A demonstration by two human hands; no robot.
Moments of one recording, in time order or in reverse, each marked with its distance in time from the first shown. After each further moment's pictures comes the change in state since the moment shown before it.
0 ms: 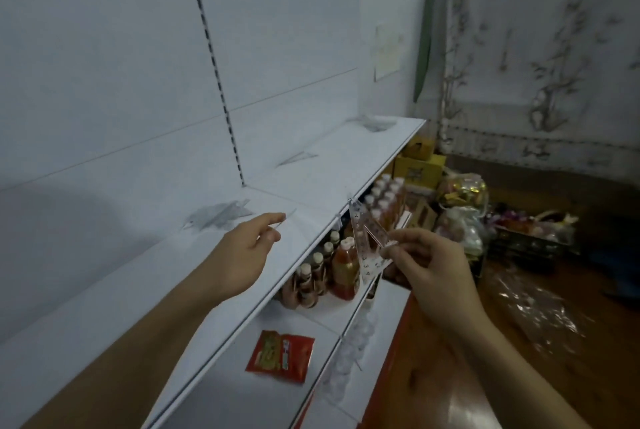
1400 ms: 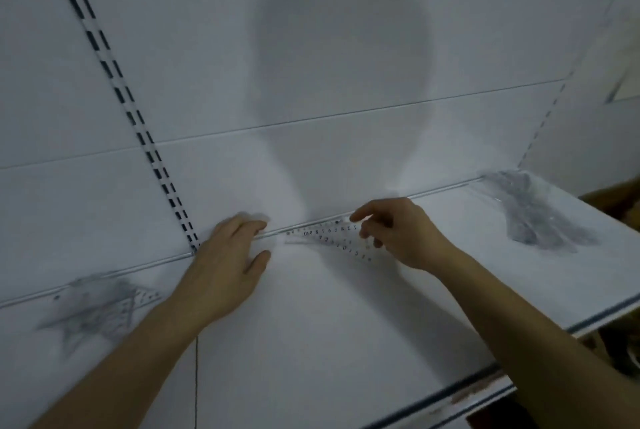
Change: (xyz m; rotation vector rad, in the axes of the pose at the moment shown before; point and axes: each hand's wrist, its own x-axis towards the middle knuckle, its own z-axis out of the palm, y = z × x) left_hand 0.331 -0.097 0.063 0.523 0.478 -0.346; right_hand 0.555 0.132 0.152 -0.264 -0.966 -0.284
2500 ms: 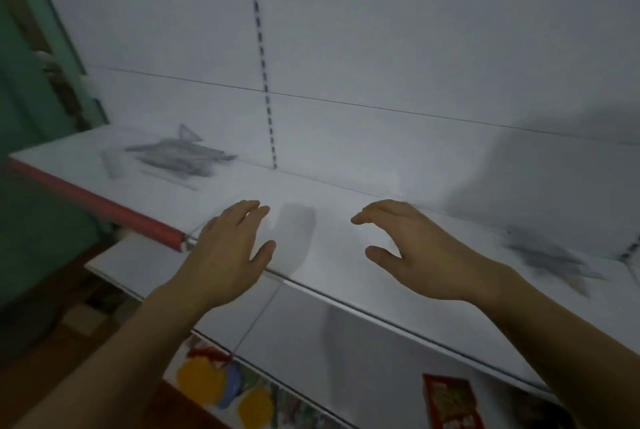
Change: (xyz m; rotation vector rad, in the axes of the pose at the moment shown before) left_hand -0.479 -0.204 -0.320 0.411 0.206 -0.724; right_hand -0.149 -0.412 0.360 -0.316 -0.468 -1.016
